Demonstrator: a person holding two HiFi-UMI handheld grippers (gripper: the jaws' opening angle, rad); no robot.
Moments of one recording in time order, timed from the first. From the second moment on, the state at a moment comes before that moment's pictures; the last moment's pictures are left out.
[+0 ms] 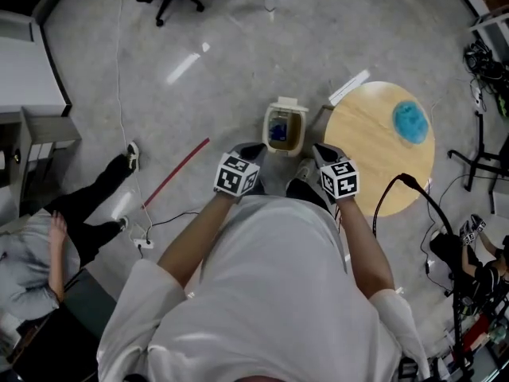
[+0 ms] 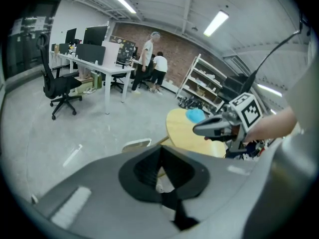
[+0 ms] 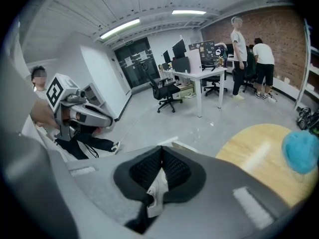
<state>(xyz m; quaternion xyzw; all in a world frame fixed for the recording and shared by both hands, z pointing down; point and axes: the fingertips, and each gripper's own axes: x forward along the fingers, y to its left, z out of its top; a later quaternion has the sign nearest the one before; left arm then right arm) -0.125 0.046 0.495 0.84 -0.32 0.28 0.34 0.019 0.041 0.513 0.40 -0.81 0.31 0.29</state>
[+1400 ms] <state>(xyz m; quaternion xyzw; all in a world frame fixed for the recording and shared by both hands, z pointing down) 0.003 0.027 0.460 0.89 -0.21 0.27 0.30 0.114 0.055 0.489 0.49 -0.77 0.34 0.22</state>
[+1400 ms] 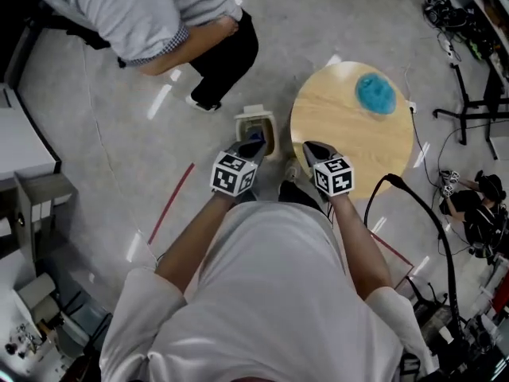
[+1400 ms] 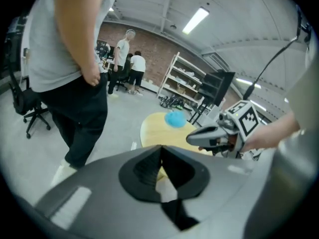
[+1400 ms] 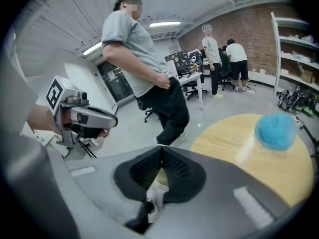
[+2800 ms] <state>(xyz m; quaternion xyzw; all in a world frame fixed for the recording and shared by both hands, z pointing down) 0.170 -0.001 0.483 0.89 -0.17 0.30 0.30 0.361 0.025 0.527 0.60 -0.68 0.36 0.22</state>
